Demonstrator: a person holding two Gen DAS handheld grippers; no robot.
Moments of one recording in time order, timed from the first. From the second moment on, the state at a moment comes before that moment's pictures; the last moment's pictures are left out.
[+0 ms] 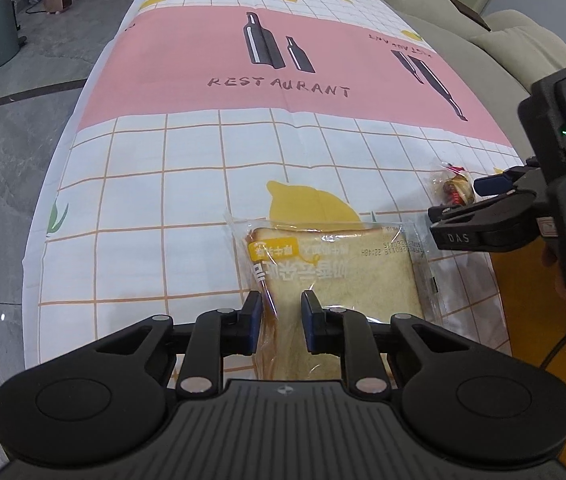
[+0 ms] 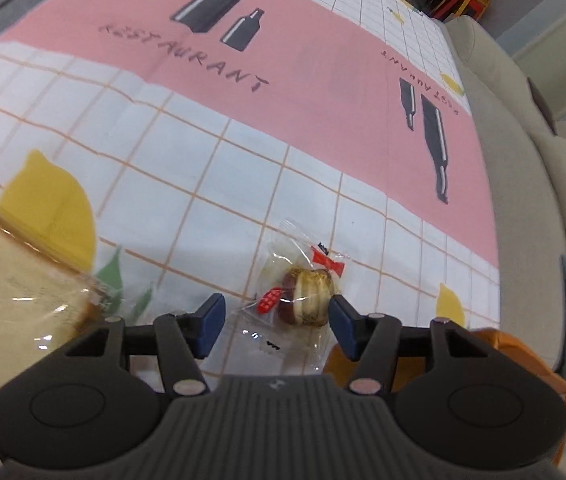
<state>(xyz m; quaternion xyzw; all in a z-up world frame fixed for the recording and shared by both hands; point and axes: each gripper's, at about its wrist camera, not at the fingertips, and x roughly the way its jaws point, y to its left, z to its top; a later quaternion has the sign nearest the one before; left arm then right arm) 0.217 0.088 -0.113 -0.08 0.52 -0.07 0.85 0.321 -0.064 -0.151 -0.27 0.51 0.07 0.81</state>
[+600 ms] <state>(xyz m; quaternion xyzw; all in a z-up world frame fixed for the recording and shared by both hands) 0.184 0.090 -0.095 -0.11 0.53 -0.09 0.84 0.244 -0.083 -0.118 -0.12 0.53 0.12 0.83</state>
